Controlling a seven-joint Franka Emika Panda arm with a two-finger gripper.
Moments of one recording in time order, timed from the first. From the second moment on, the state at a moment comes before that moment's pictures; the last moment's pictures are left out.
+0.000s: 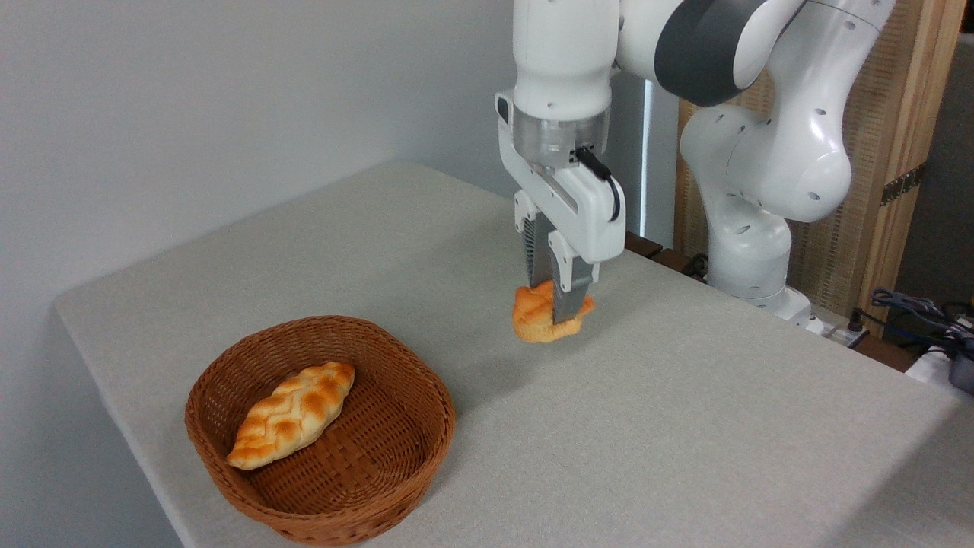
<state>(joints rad) -0.23 -0.56 0.28 -2.43 -0.03 1.89 1.08</state>
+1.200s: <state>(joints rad) -0.31 0.09 0.28 -1.76 -0.19 1.89 0.63</state>
